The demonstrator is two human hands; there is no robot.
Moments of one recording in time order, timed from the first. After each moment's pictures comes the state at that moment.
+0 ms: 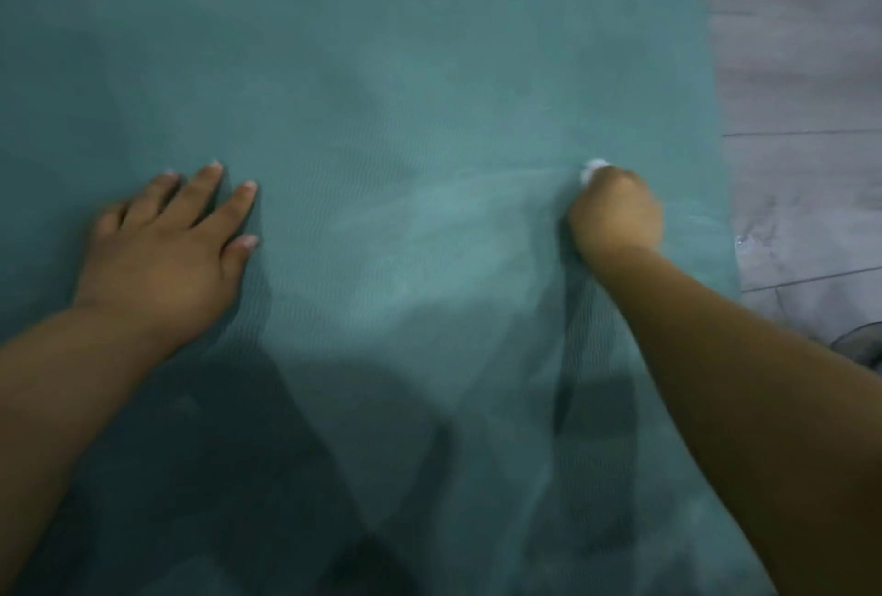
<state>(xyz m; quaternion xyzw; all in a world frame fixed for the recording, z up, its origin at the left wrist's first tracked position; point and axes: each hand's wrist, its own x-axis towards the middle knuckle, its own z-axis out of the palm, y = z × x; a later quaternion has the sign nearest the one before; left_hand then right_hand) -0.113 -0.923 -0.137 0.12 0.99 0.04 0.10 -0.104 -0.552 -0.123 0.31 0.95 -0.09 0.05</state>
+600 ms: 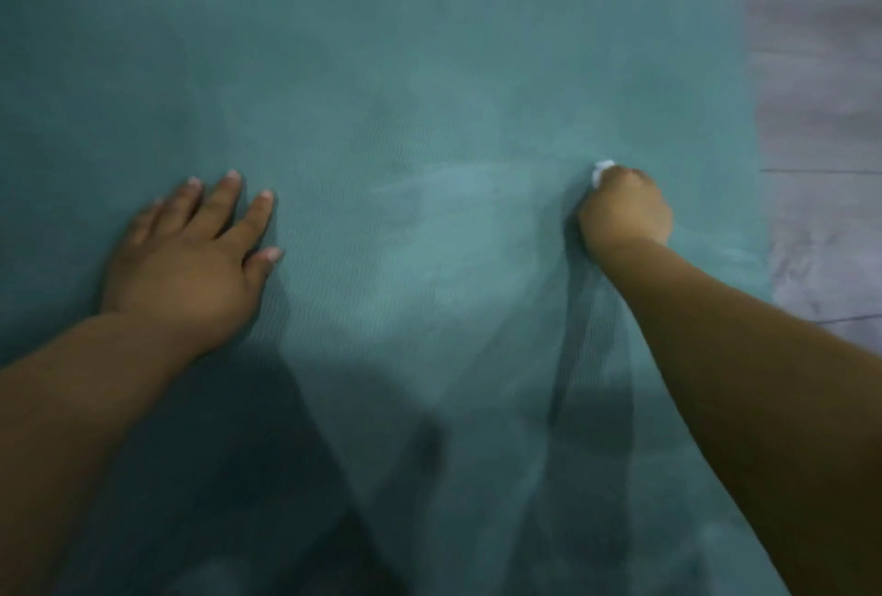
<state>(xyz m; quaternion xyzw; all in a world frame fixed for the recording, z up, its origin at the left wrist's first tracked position) -0.112 -0.947 -0.133 0.08 0.99 0.01 0.14 -0.140 -0.585 -0.122 0.28 0.96 -0.06 0.06</state>
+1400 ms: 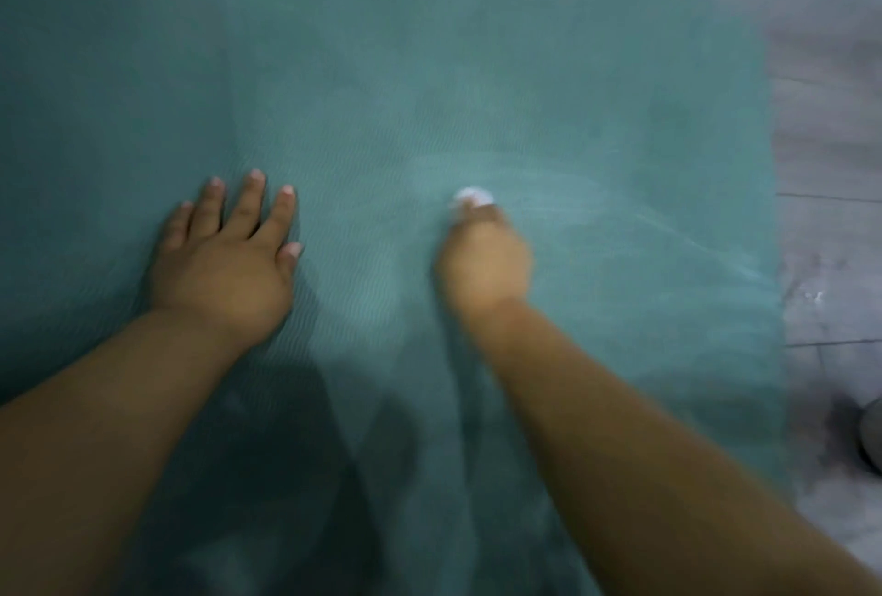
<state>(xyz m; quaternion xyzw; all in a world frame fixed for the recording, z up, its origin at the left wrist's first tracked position) -0.103 -0.948 -0.130 0.02 0.98 0.00 0.18 -0.107 -0.738 -0.137 0.12 0.98 -0.14 0.05</state>
